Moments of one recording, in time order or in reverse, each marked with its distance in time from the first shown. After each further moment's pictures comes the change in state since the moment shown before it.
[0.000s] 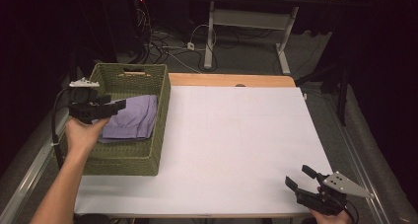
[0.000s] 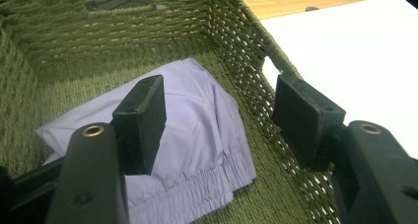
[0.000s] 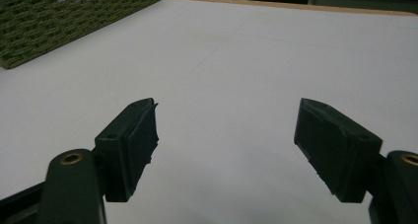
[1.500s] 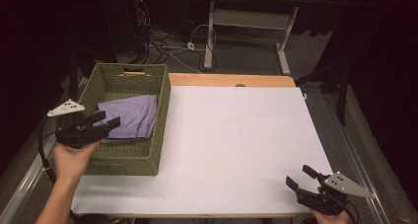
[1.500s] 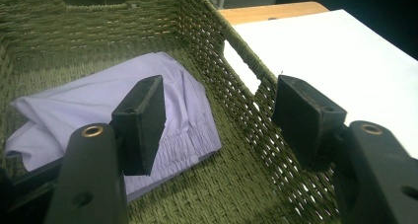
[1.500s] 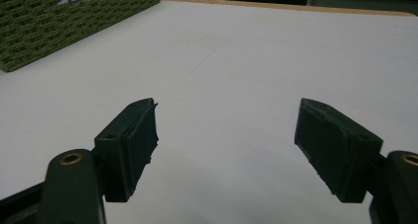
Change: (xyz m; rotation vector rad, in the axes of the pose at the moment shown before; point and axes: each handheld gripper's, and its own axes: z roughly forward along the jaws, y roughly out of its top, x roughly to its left) left arm -0.014 -0.050 -0.038 -0.100 -0.085 0.003; right arm -0.001 0.000 -0.001 -0.007 -0.001 0.008
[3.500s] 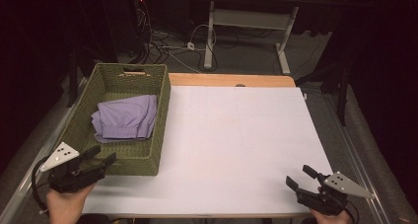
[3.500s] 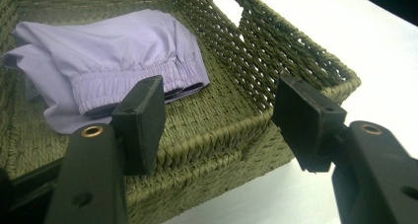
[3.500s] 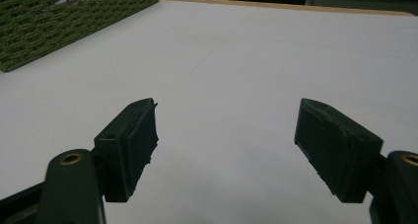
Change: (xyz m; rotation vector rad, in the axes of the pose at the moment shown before) left arm -0.029 -0.086 -0.030 -0.036 0.044 0.024; right arm 0.000 0.000 0.000 0.002 -0.005 0.000
